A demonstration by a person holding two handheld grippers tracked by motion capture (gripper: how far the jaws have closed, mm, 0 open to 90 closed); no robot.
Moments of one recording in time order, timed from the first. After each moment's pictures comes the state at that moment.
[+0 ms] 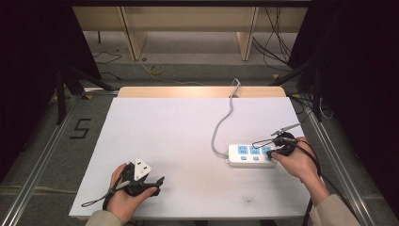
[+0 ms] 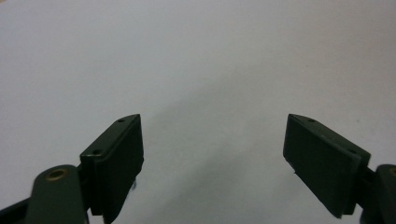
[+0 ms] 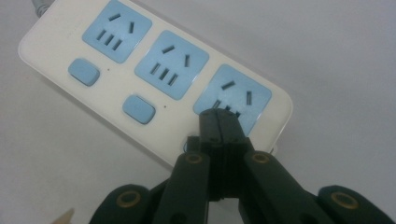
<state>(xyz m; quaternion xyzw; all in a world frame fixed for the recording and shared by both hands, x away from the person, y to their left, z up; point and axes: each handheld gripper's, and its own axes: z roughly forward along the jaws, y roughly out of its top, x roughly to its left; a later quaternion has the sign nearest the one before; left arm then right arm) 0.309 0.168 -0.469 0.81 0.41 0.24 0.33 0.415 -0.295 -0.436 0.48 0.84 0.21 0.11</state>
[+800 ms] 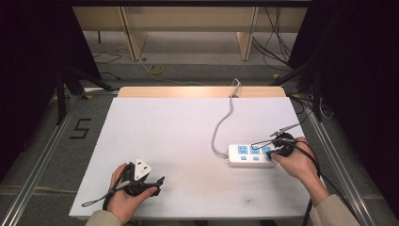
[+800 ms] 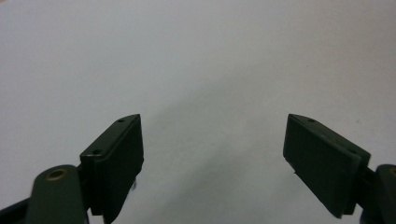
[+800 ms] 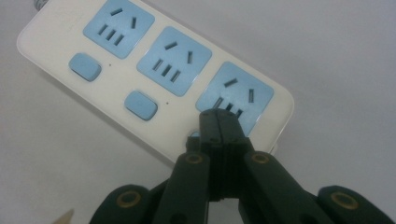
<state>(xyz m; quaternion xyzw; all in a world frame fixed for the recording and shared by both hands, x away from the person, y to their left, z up) 0.309 0.168 -0.469 0.81 0.41 0.25 0.33 0.412 -0.291 -0.435 0.47 0.85 0.20 0.11</state>
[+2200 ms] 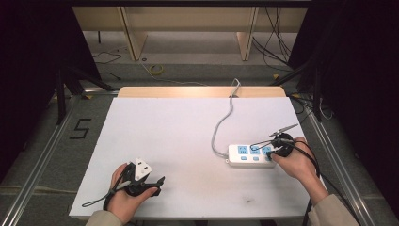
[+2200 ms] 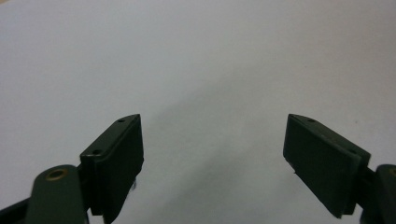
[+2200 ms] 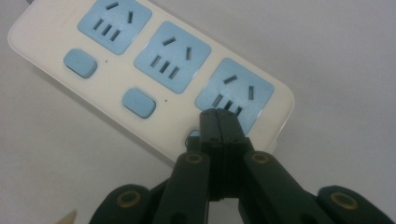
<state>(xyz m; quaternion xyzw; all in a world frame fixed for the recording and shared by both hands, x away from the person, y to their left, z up) 0.309 0.167 -0.469 0.81 0.41 0.25 0.33 0.412 -0.289 -0.436 0.48 0.85 0.19 0.12</state>
